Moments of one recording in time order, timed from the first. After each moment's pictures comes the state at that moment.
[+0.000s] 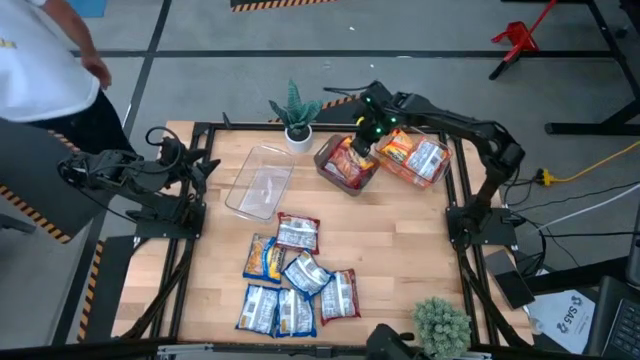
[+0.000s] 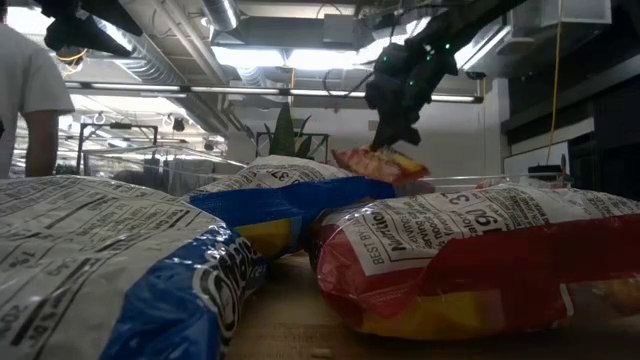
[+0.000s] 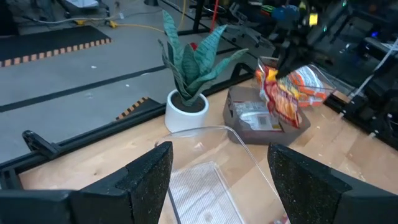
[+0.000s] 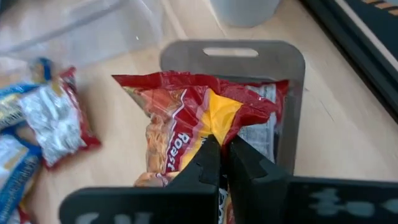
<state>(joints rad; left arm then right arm) -0.28 0.40 0.85 -1.05 -0.92 -0.78 -0.67 1.75 1.44 -0.73 -0.42 -0.04</state>
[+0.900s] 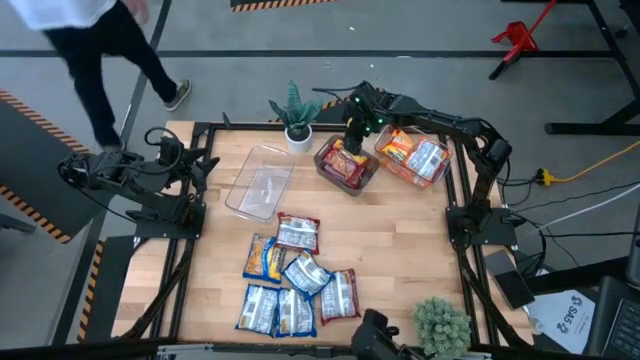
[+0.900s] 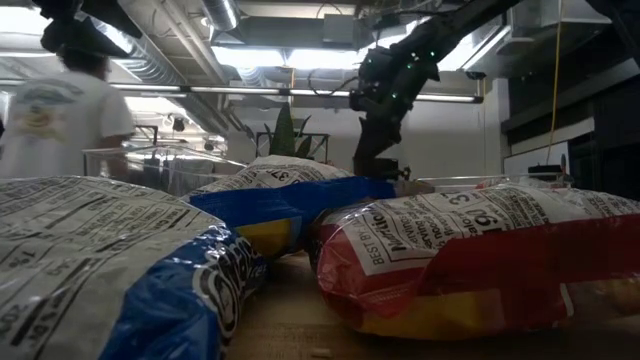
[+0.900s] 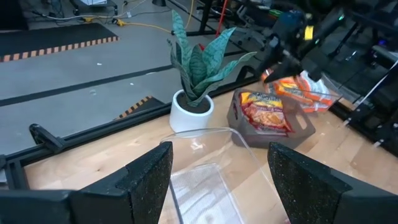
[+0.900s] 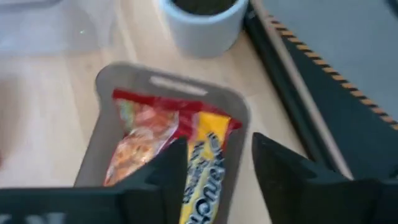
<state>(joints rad) -0.28 0.40 0.85 -1.07 -0.94 -0.83 -0.64 1.85 1.51 -0.63 -0.20 -0.21</state>
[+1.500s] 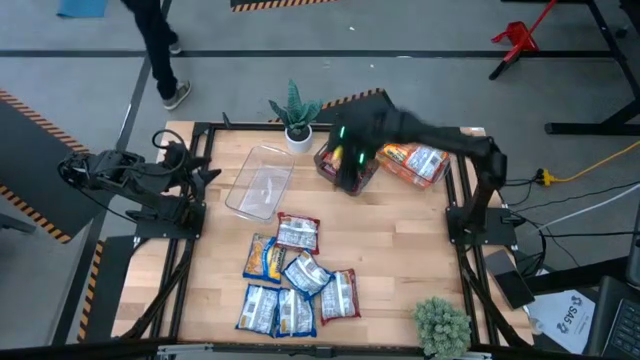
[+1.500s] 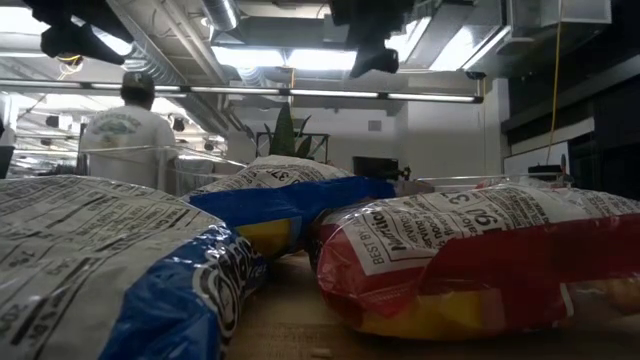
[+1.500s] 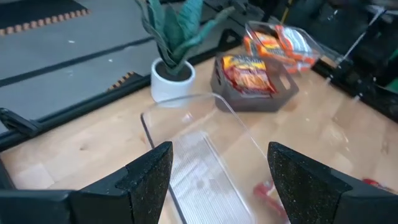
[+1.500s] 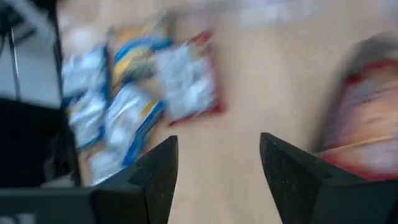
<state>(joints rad) -0.28 0.40 0.85 -1.12 -0.78 -0.80 -0.24 1.83 1.89 -1.16 -0.38 0.15</state>
